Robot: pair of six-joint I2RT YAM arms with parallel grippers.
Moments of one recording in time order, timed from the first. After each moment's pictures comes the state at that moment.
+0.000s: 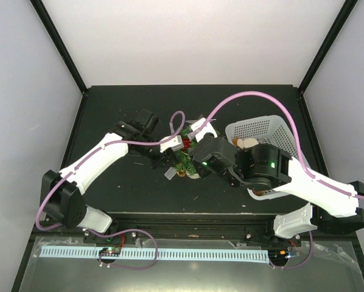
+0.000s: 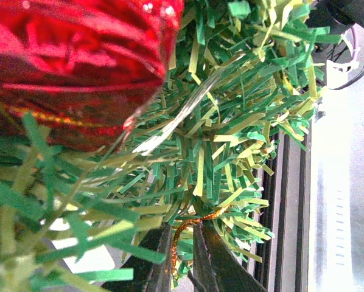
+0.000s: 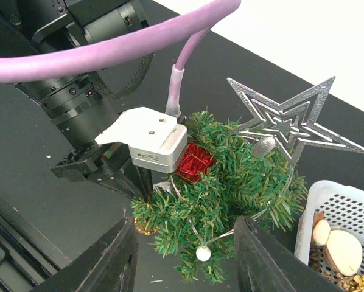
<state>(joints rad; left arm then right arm) -0.51 1.44 1.21 -0.95 0.72 0.58 1.33 1.36 1.79 -1.19 0.62 0.40</state>
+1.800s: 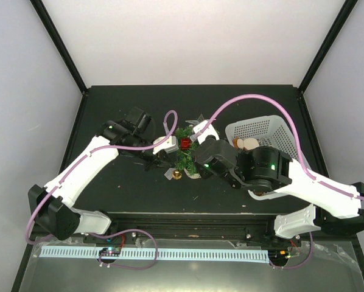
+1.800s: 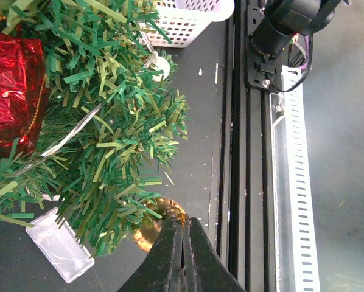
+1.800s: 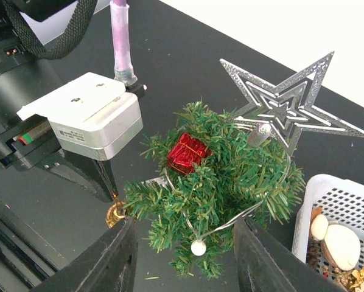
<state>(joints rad) -0.51 1.33 1.28 -1.10 0.78 0.66 1.33 1.33 1.72 -1.17 0.62 0.40</state>
